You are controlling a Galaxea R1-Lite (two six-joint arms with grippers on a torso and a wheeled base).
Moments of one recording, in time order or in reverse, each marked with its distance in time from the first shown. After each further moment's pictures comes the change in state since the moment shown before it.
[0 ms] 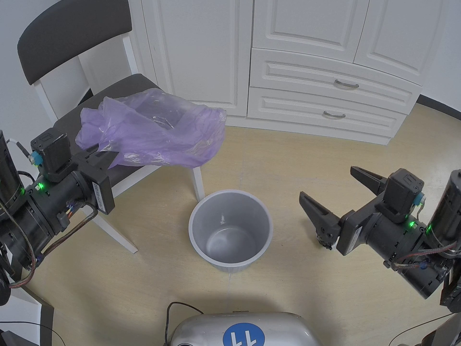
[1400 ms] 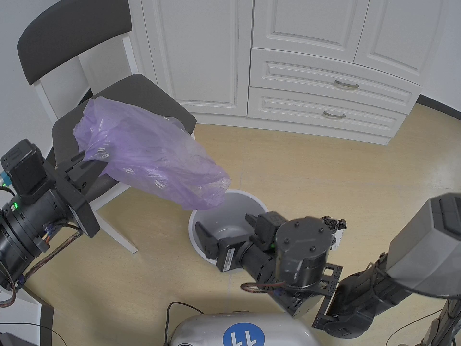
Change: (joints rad) left arm -0.096 -0.130 0.065 0.001 -0.026 0.031; right arm 0.080 0.630 -0.273 -0.260 0.041 0.407
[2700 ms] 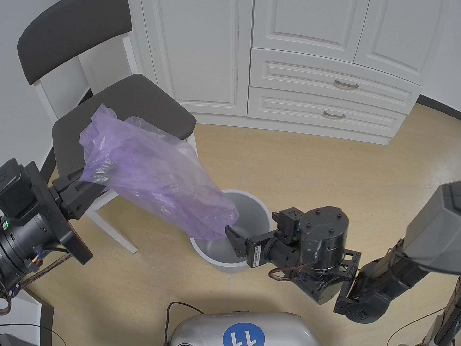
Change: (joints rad) left arm 0.000 -0.063 0.058 -0.006 -0.180 0.018; right arm -0.107 -0.053 0.083 0.084 0.045 -0.119
